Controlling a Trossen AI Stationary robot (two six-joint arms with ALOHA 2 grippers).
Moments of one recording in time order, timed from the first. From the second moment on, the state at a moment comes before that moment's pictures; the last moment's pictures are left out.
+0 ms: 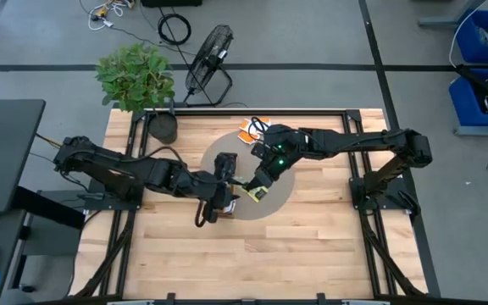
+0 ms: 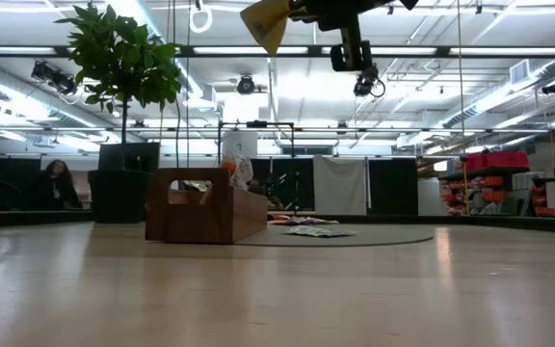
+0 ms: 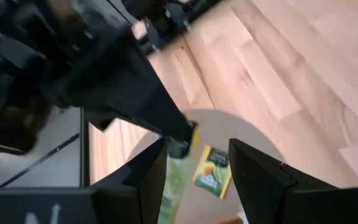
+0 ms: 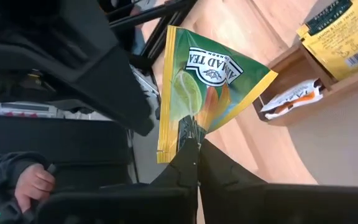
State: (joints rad) left arm -0.27 1.47 1.37 -0.52 -0.37 0.43; right arm -0.09 1.56 1.32 -0.39 -0.54 0.86
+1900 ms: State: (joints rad) left arm -0.24 1.47 1.37 -0.50 -0.18 0.19; right arm -0.14 1.35 1.32 -0.39 -0.58 0.54
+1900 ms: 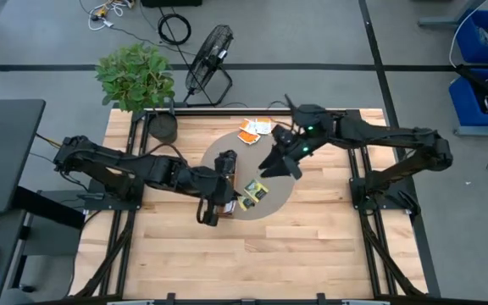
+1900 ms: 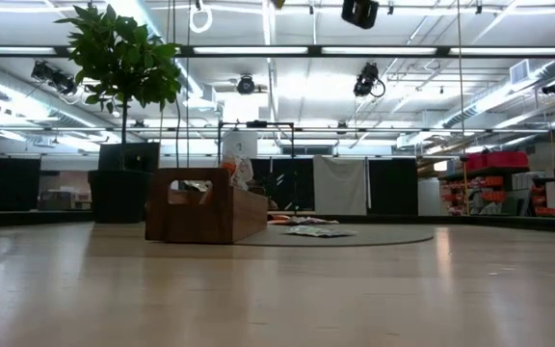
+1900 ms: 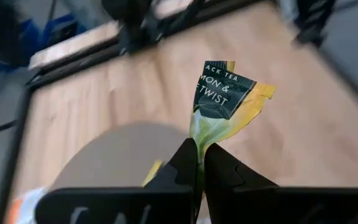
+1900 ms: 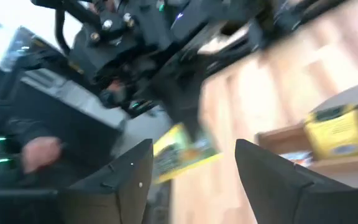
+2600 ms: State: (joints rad) left arm -0.08 1.44 1.35 -0.20 0.18 0.04; right arm -0.07 1.27 1.32 -0.59 -0.35 0.32
